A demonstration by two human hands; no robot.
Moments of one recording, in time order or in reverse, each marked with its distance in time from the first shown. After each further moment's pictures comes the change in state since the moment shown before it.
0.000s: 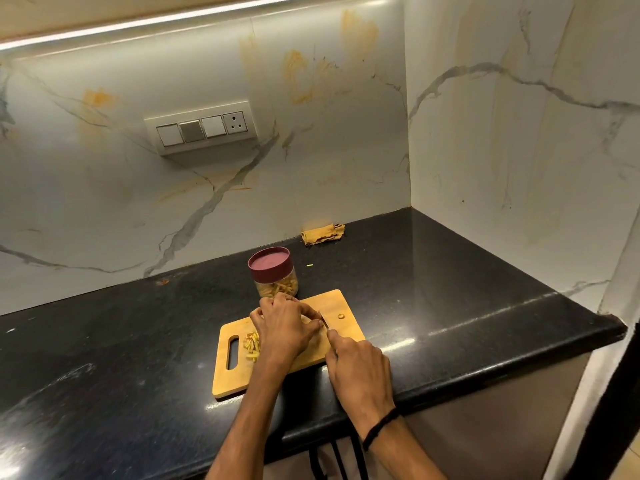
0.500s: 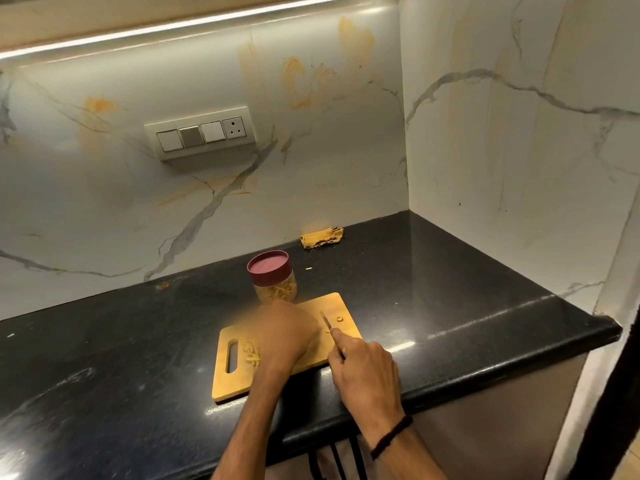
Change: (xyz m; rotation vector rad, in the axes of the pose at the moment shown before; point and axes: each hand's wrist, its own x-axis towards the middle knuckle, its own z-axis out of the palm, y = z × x) left_hand -0.005 0.001 0.002 -0.083 0.023 -0.062; right_hand -0.011 0.003 -0.022 0.114 0.019 0.036
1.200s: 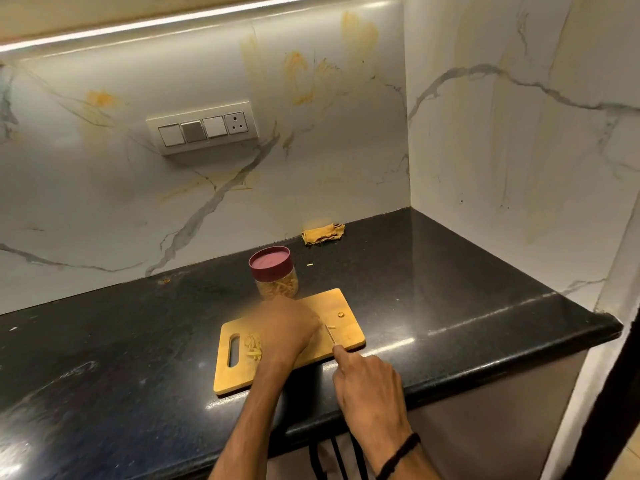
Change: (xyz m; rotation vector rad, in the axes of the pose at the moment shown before) left_hand 0.003 0.000 0.002 0.013 -0.009 -0.030; right_hand -0.011 0.007 0.015 -0.175 -0.065 -0.044
